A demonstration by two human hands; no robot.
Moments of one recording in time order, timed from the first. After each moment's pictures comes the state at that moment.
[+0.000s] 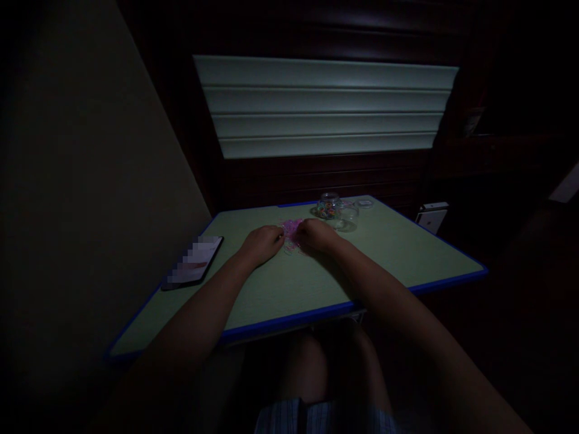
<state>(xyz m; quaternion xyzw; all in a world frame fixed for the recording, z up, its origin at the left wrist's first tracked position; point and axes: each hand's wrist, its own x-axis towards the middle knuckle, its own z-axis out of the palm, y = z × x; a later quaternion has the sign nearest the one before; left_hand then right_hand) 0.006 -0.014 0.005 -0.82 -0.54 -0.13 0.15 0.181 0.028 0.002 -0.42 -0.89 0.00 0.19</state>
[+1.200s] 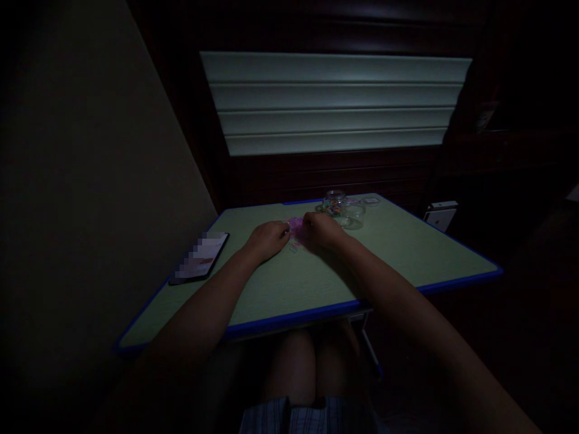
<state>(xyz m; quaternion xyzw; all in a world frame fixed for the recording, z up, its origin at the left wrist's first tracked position) 0.008 -0.013 0.008 -0.82 -0.54 -0.14 0.13 0.184 0.025 0.005 -0.44 -0.86 0.00 0.26</state>
